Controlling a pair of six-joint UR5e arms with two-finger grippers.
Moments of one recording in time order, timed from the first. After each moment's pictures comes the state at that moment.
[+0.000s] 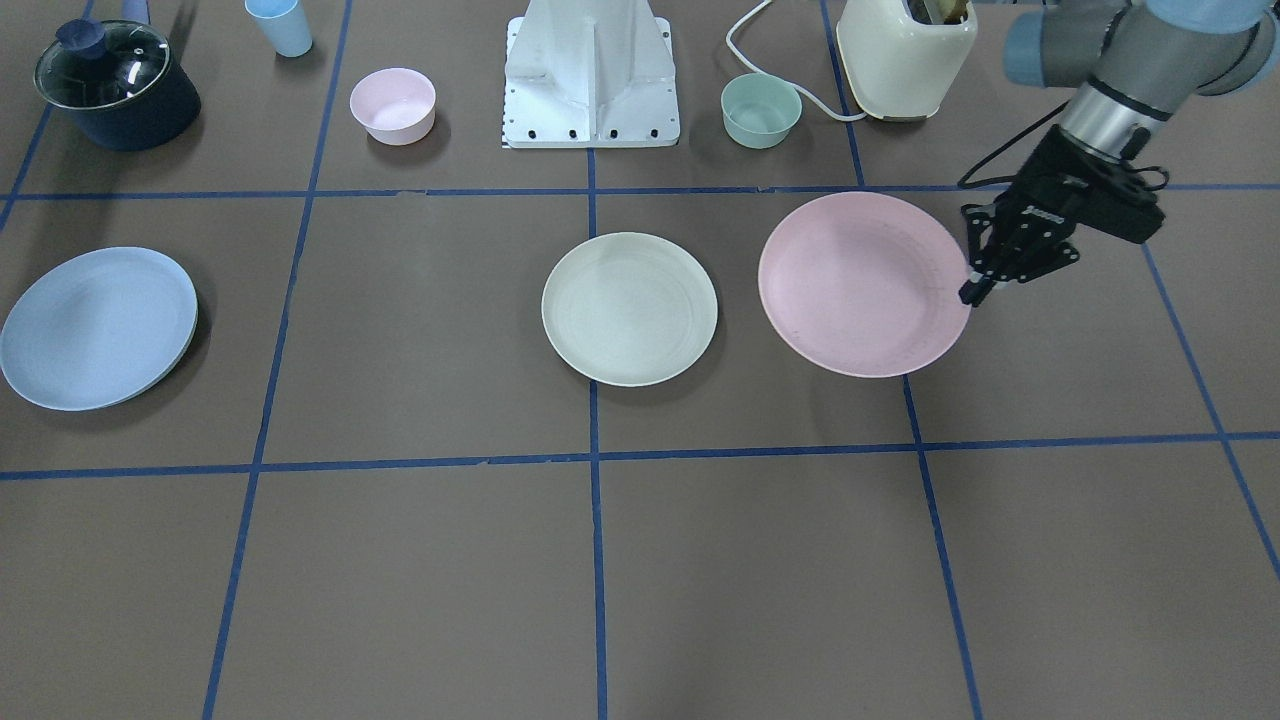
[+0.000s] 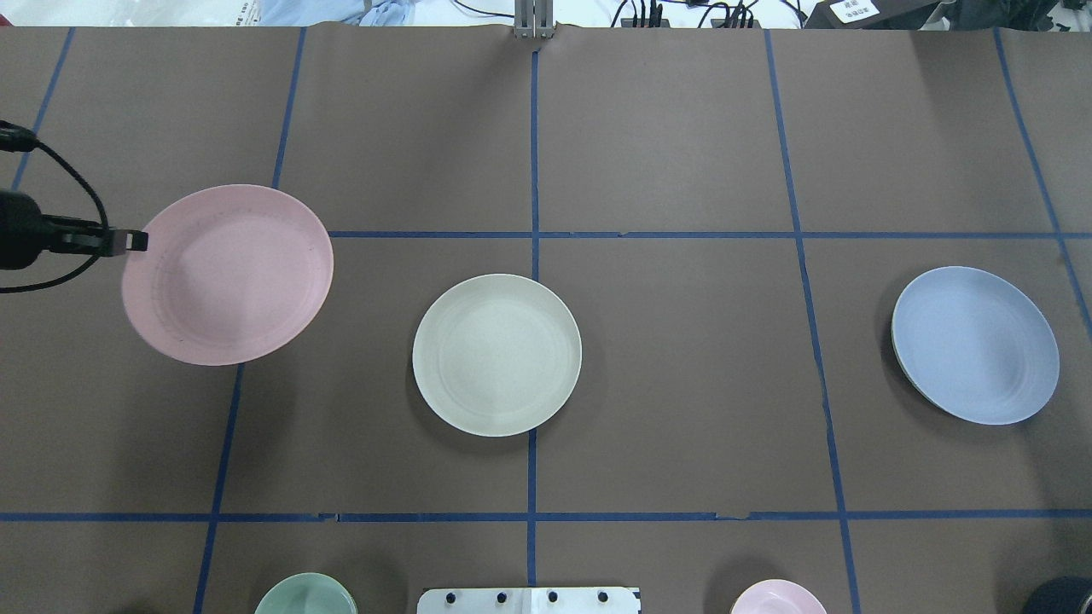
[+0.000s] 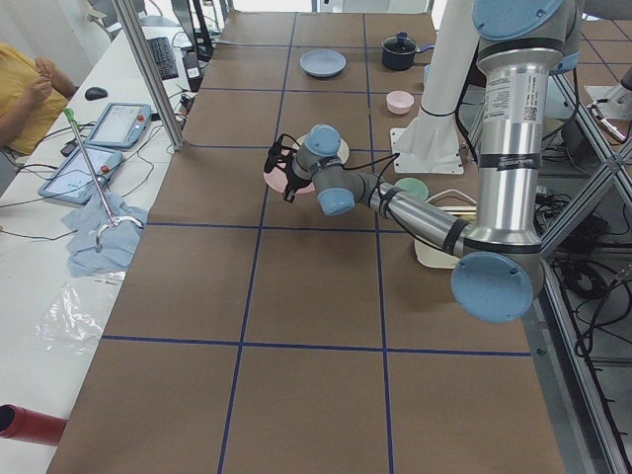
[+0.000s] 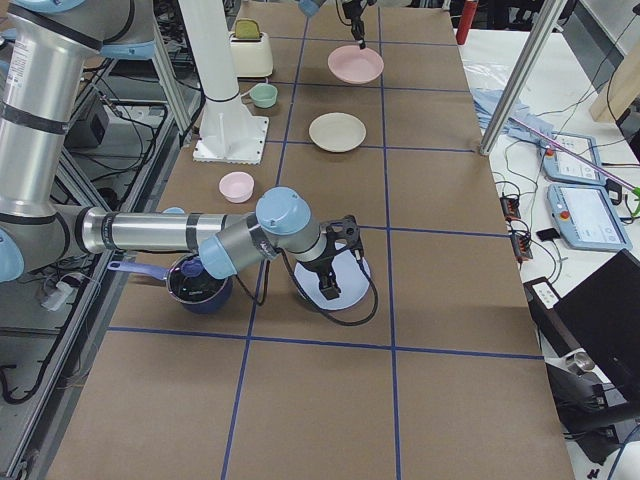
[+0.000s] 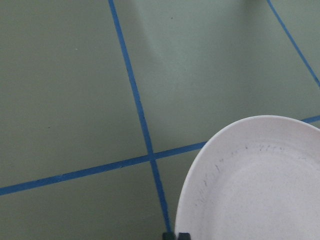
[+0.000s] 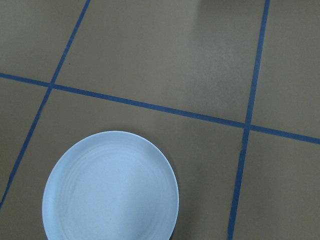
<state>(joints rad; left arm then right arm) -0.83 -1.65 -1.95 -2.23 -1.95 -0.99 1.55 -1.91 1.94 -1.08 2.44 0.17</state>
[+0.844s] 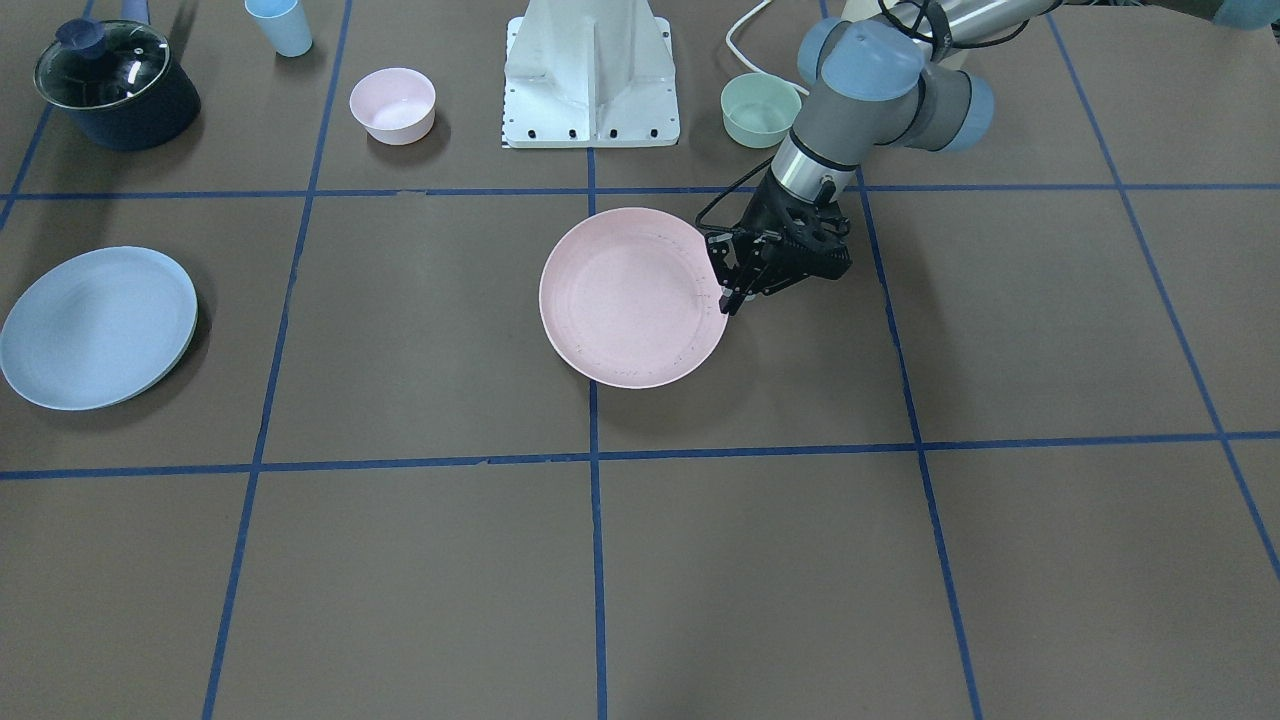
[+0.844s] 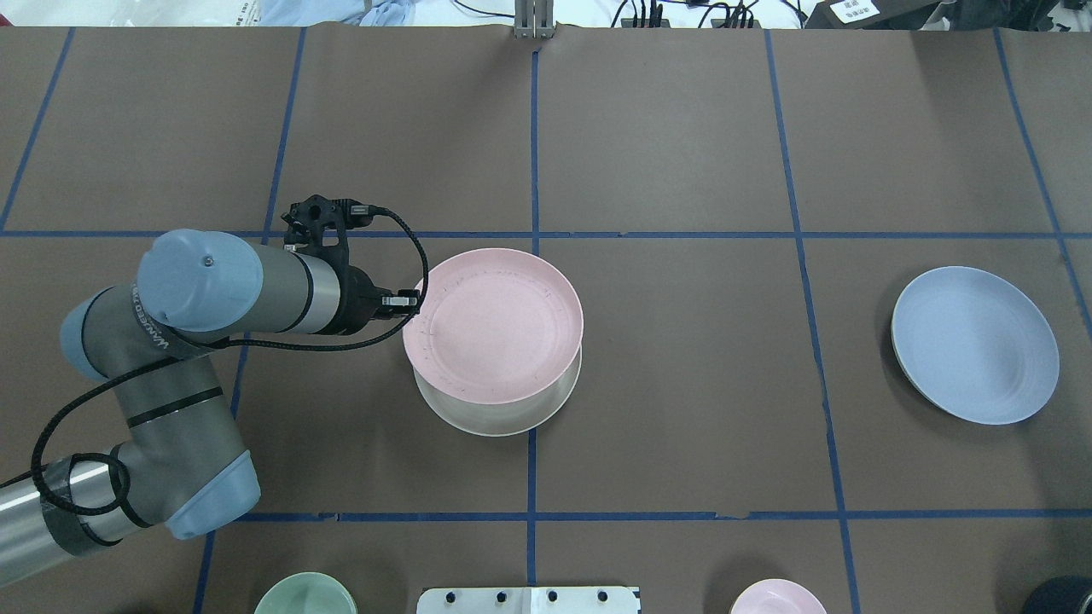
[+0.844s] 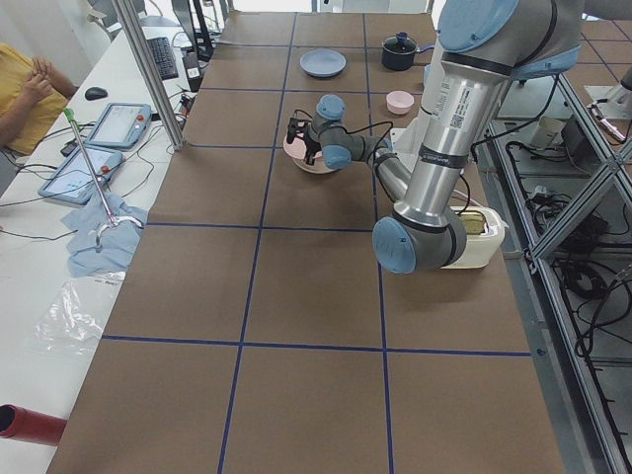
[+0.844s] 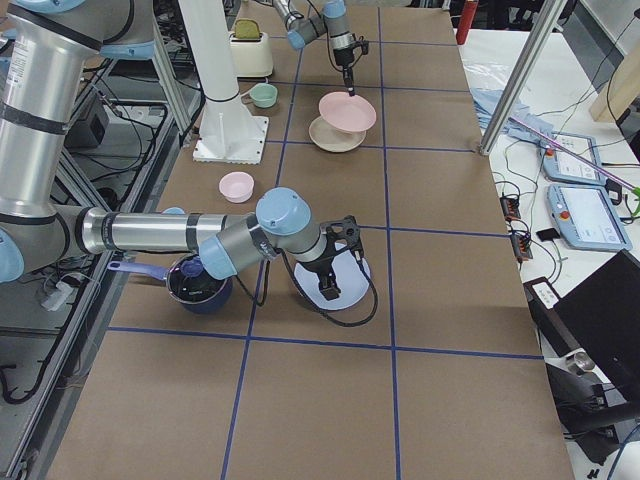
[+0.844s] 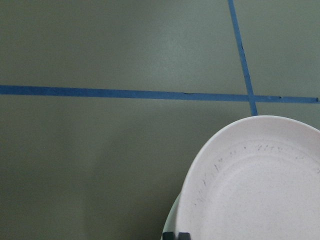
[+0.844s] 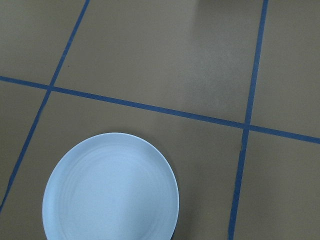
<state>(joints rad) -0.54 -1.96 -1.79 -2.10 -1.78 -1.25 1.55 -1.91 1.93 -1.08 2.44 0.18</state>
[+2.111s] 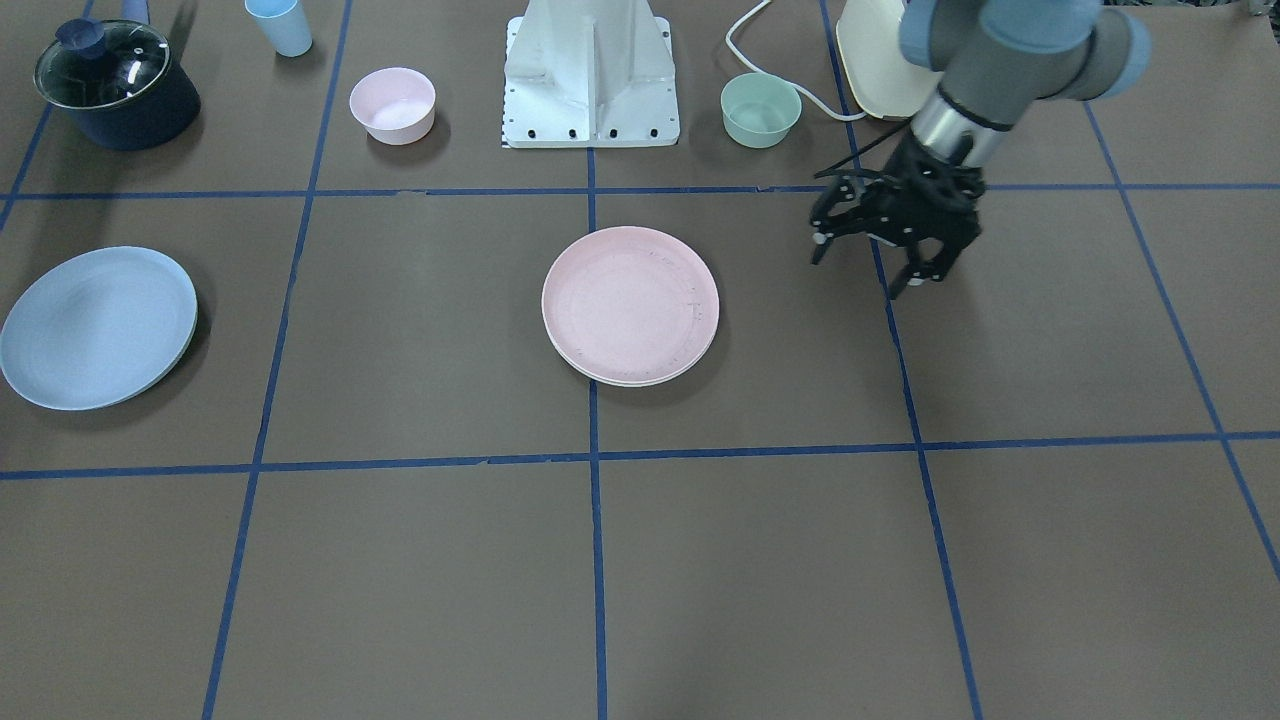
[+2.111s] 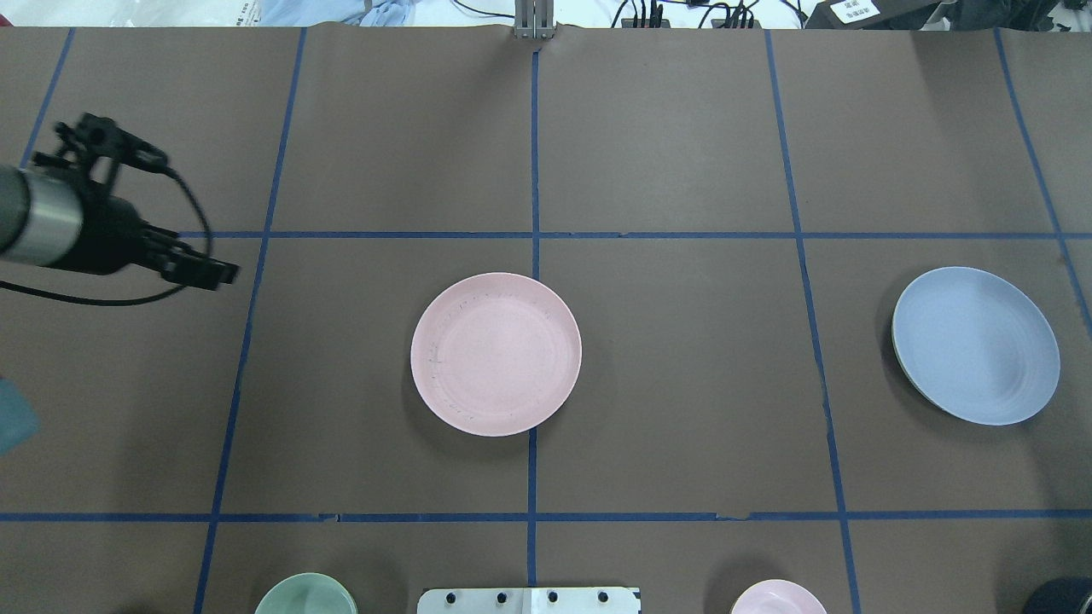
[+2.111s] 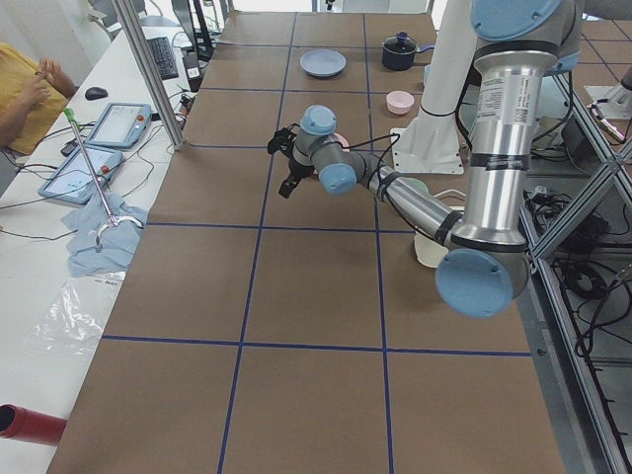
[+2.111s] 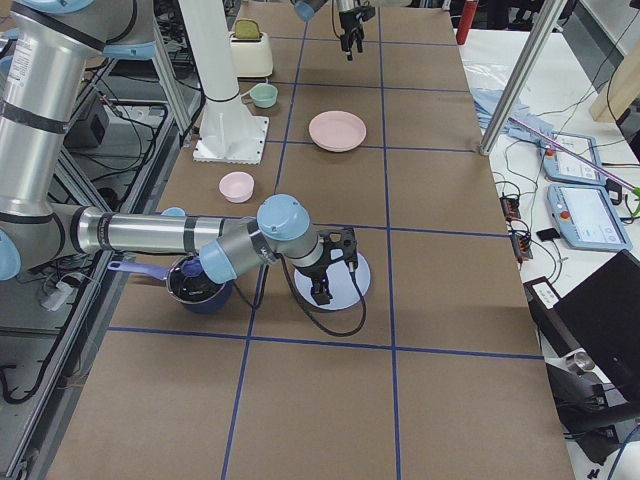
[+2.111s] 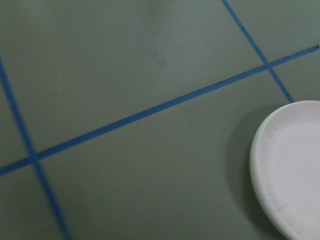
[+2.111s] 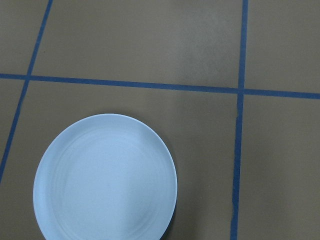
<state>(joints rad) -0.98 -1.57 -2.02 -2.03 -2.09 -0.40 1.48 -1.96 1.89 -0.99 2.41 0.34</state>
